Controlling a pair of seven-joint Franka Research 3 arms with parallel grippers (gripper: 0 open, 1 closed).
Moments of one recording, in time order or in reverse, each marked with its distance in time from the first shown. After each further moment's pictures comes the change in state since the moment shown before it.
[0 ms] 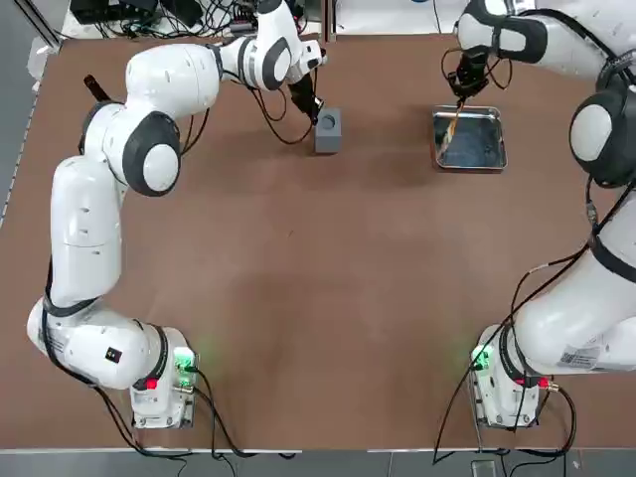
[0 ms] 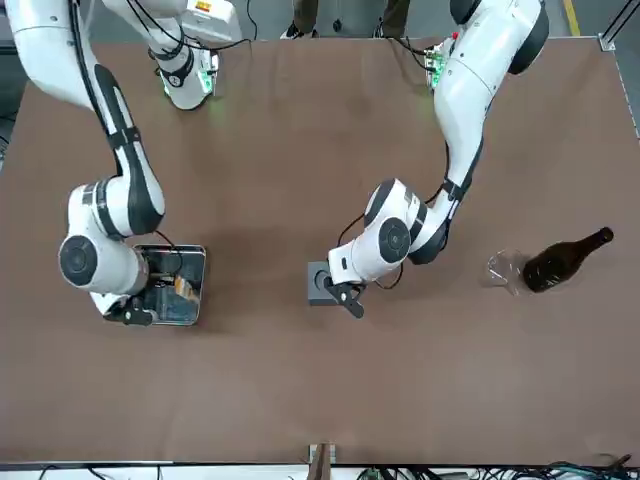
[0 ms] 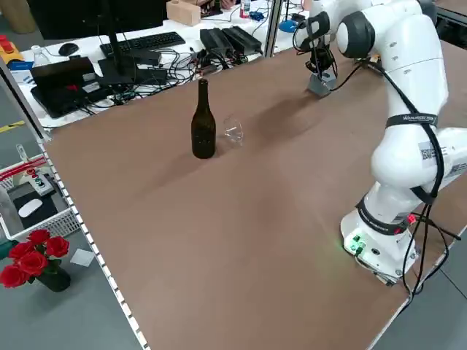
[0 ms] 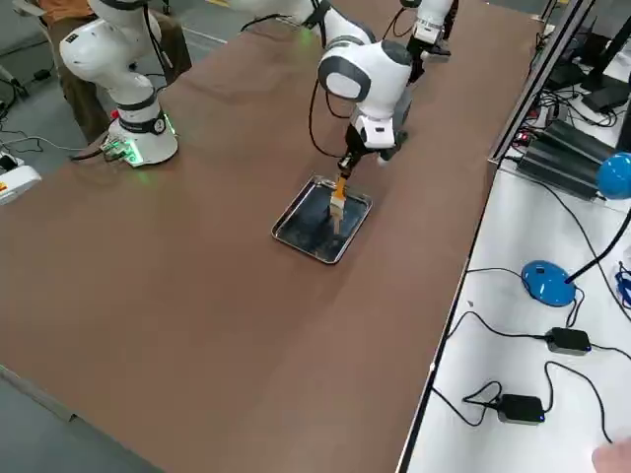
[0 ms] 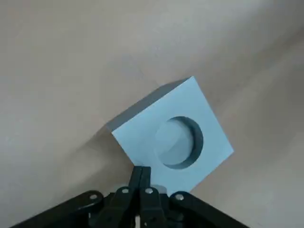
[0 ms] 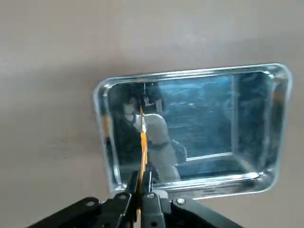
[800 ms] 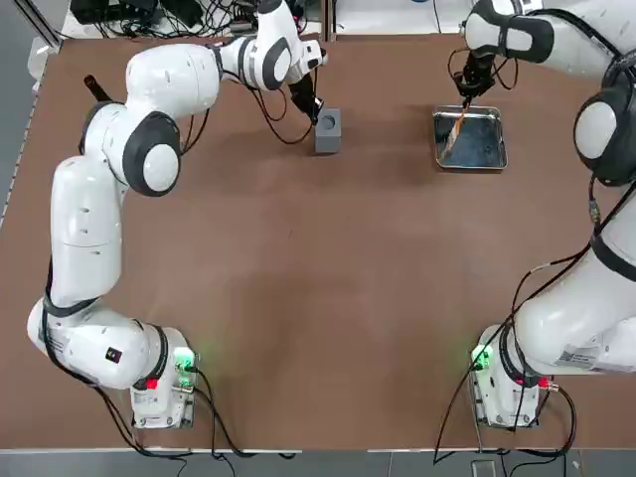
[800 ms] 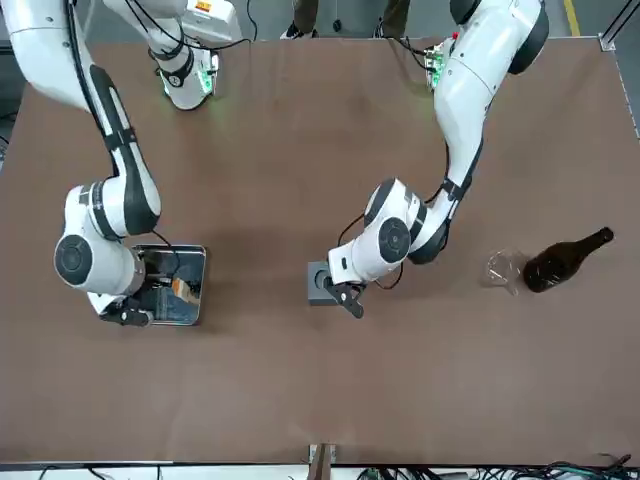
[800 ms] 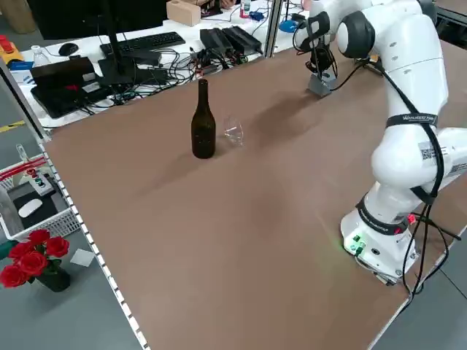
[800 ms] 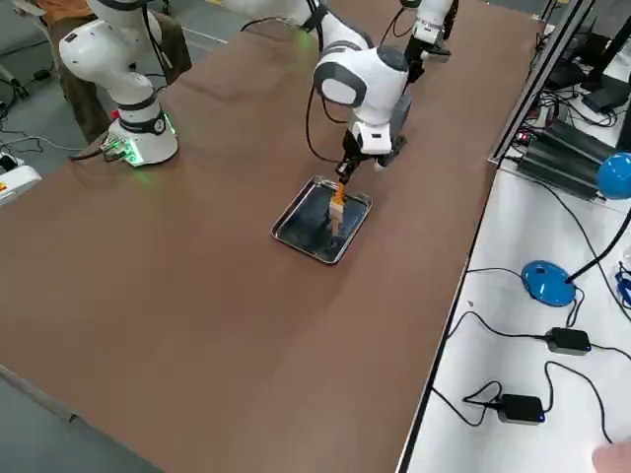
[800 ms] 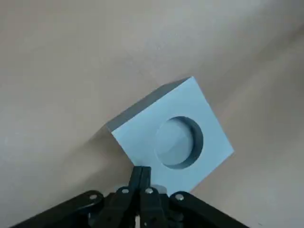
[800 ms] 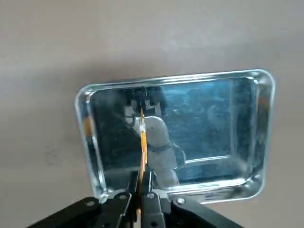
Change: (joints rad) left arm 0.000 0.000 0.000 0.000 0.000 0.000 0.000; right arm -0.040 0.000 -0.035 -0.008 -0.003 0.023 -0.077
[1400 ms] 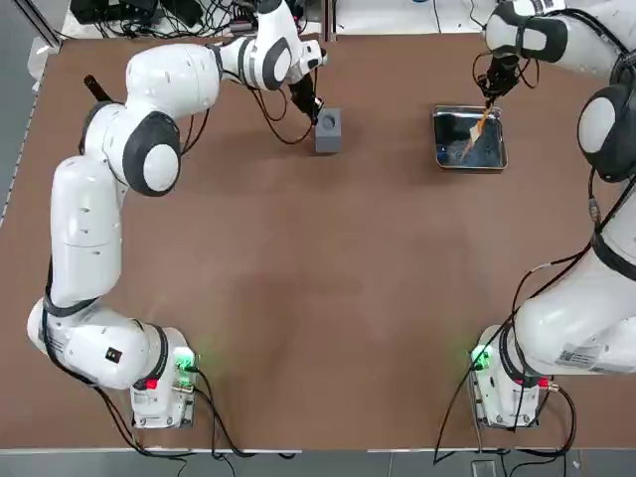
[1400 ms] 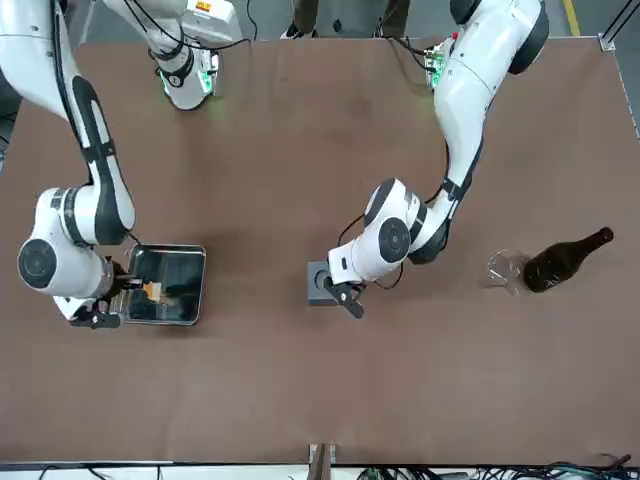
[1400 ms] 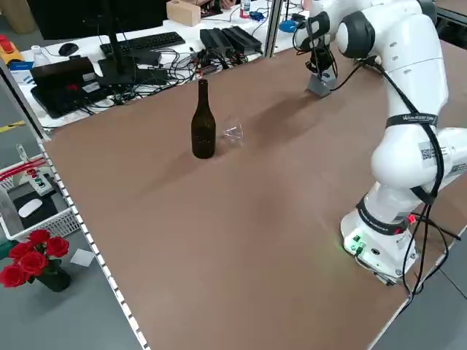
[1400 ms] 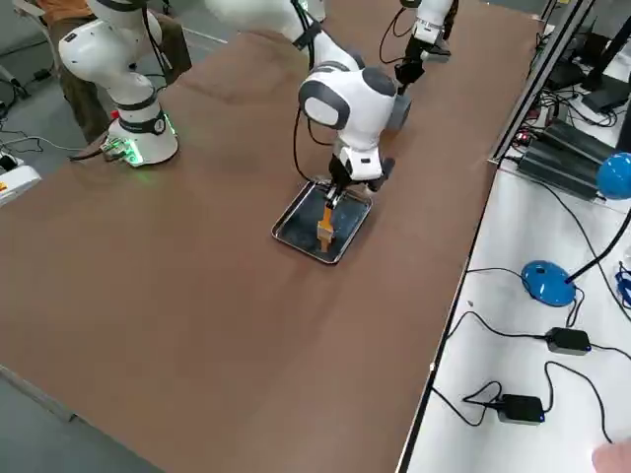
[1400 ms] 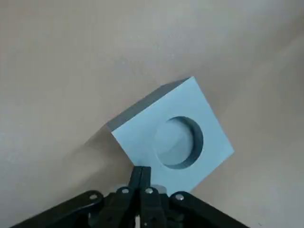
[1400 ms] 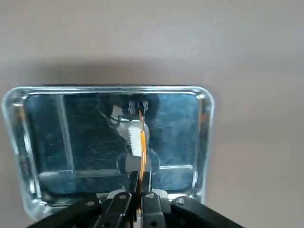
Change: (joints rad) left arm 0.000 0.000 0.000 0.000 0.000 0.000 0.000; right arm -0.010 0.004 -0.120 -0.006 -0.005 0.025 -0.216
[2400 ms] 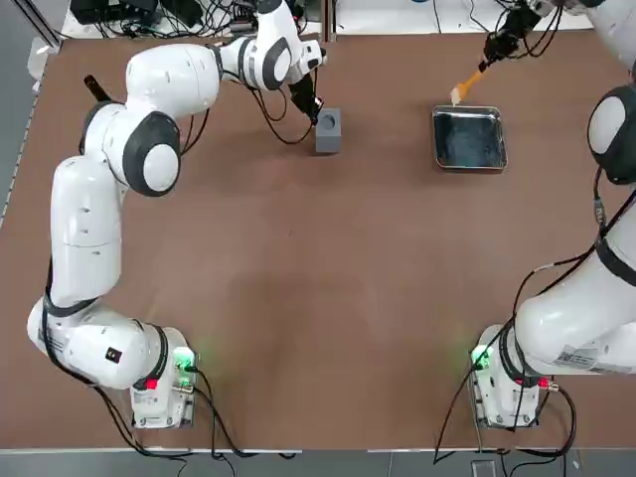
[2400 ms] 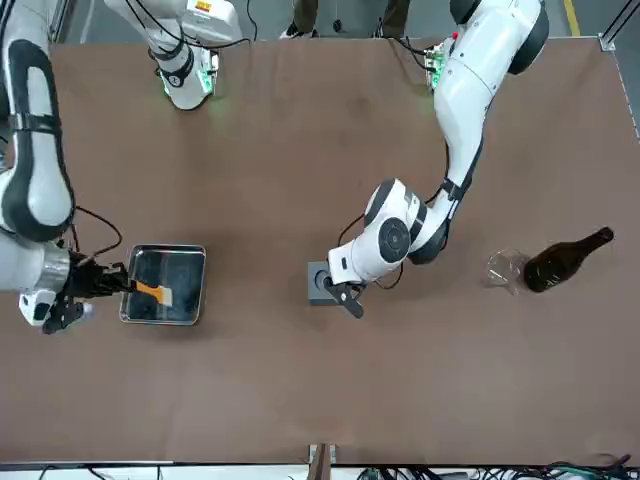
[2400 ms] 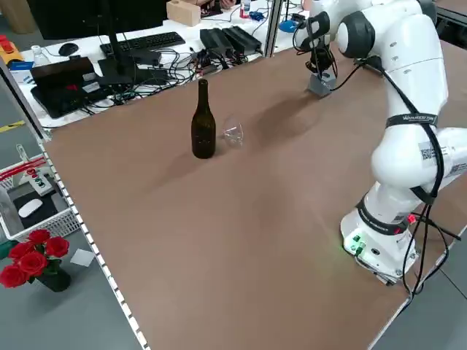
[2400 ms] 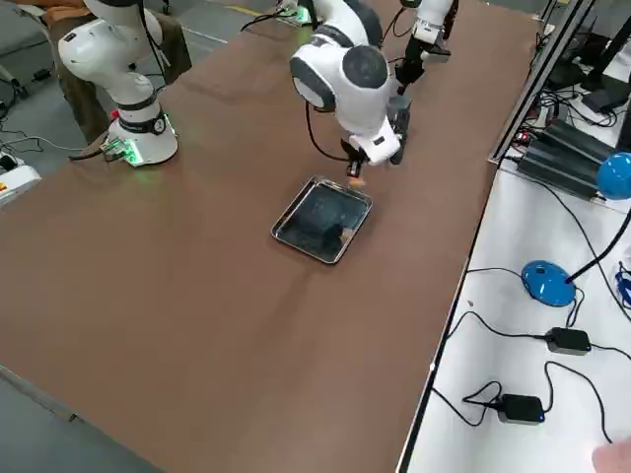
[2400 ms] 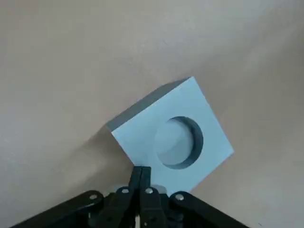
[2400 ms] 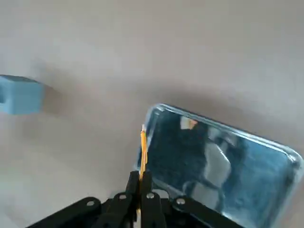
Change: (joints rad) left arm -0.001 0.000 0.000 0.000 0.002 0.000 0.000; right arm -0.017 -0.051 -0.063 0.135 0.634 -0.187 -0.651
